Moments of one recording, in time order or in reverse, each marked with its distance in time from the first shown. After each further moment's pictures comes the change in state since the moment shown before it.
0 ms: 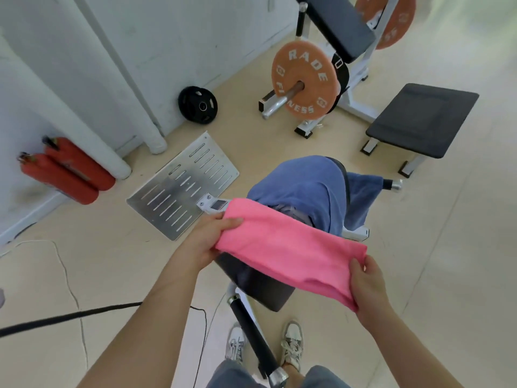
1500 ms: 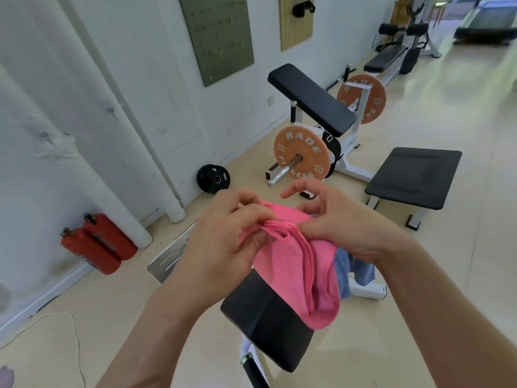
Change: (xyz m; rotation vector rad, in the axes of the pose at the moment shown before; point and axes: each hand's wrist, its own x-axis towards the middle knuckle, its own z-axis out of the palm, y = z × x) left_hand -0.203 0.101 0.062 1.057 0.153 1.435; right_hand -0.124 -0.236 -0.033 -0.215 -0.833 -0.637
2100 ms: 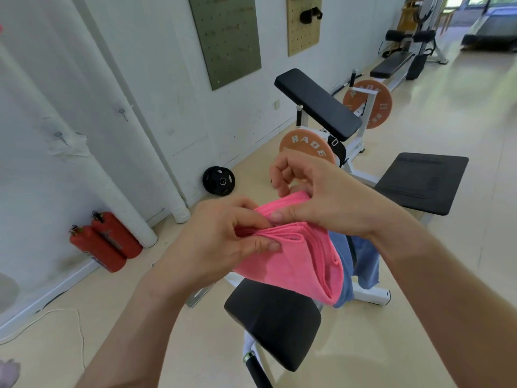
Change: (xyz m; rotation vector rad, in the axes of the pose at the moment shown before) left_hand 0.000 0.003 -0.027 -0.152 -0.211 -0.179; right_hand 0.004 -0.039 0.008 -0.379 -0.023 -0.364
